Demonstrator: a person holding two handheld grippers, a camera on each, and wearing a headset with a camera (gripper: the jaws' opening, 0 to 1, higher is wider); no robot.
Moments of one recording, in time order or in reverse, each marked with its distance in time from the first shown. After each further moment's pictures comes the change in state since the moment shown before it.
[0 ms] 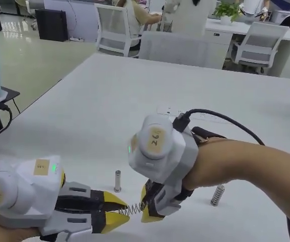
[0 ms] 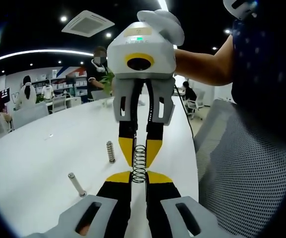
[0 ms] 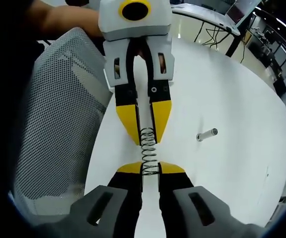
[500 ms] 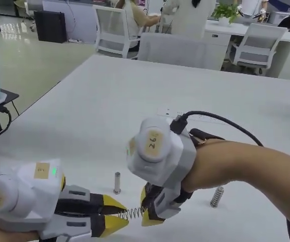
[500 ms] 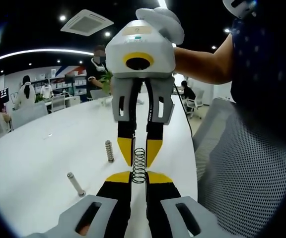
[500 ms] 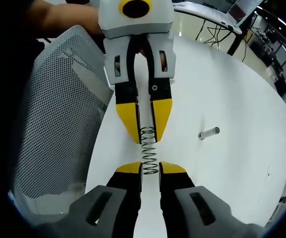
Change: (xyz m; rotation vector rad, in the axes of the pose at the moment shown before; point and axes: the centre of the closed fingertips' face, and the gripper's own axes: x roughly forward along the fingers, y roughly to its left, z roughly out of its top) left arm -0.003 0.002 -0.003 0.003 0.000 -0.010; right arm 0.002 0.002 -0.004 0.001 0.020 0.013
